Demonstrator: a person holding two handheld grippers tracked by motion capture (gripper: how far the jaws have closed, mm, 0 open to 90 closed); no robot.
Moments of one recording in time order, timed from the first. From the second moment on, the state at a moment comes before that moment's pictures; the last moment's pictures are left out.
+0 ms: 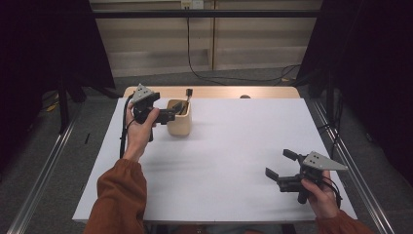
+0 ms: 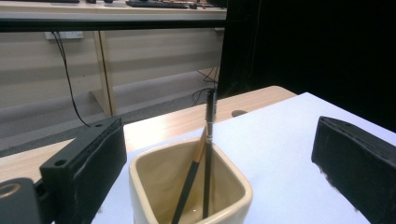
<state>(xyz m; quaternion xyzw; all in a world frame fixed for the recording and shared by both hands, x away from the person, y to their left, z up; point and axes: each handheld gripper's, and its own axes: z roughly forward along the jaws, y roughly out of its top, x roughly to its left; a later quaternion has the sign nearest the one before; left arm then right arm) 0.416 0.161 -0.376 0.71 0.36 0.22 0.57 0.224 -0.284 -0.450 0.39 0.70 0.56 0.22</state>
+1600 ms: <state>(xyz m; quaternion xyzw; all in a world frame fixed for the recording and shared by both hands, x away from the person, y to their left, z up) 0.326 0.183 -0.388 0.71 0.35 0.23 0.56 0.219 -0.285 -0.447 0.39 0.69 0.56 0.23</state>
